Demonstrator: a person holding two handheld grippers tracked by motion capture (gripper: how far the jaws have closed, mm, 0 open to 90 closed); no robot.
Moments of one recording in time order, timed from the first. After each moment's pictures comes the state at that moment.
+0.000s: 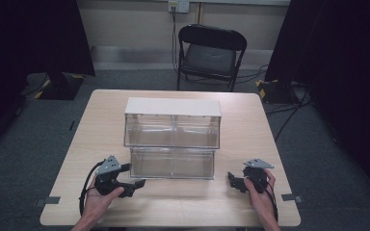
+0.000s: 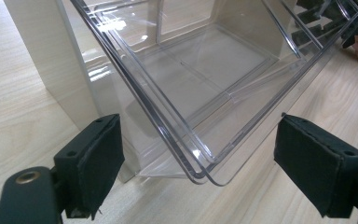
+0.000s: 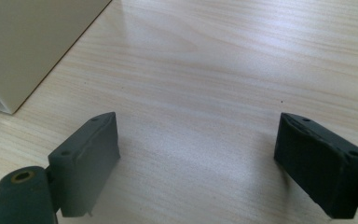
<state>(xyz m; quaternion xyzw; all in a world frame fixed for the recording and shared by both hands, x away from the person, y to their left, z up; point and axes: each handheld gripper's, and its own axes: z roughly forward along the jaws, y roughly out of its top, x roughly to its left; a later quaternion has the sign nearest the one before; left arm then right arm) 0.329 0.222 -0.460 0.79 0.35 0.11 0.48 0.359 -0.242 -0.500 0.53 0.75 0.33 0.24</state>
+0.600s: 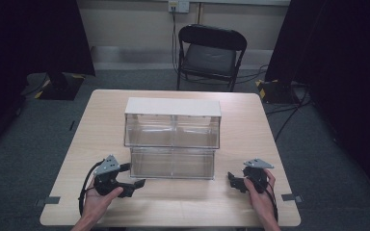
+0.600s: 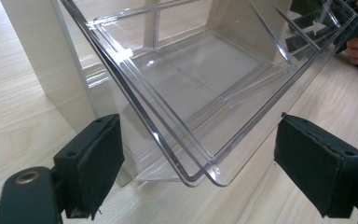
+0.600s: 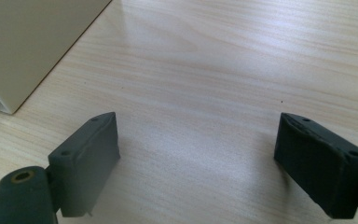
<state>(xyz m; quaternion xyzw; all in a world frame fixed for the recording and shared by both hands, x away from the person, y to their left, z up) 0.327 0.223 -0.456 0.79 0.35 0.11 0.49 0.359 -0.242 -0.500 0.53 0.75 0.33 0.24</state>
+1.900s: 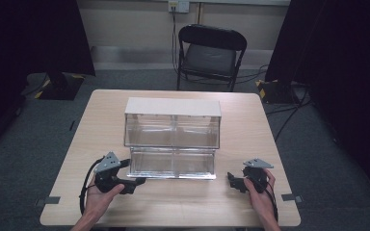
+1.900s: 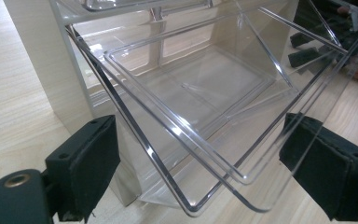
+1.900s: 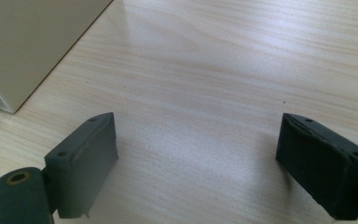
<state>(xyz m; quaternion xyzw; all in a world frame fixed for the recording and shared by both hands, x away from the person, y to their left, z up) 0.331 0.219 -0.448 0.78 0.35 0.13 0.50 0.359 -0.242 -0.500 0.52 0.75 0.33 0.23</state>
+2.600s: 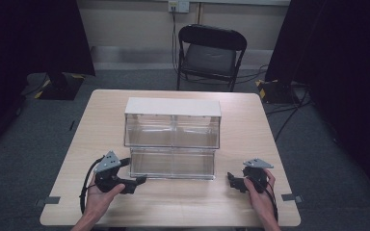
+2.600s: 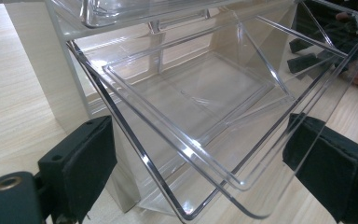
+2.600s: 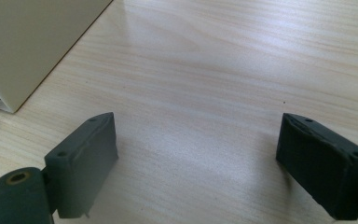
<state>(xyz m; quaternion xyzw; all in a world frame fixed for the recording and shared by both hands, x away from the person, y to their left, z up) 0.330 0.217 -0.443 0.78 0.35 0.14 0.50 0.359 -0.242 -0.500 0.52 0.75 0.33 0.23</state>
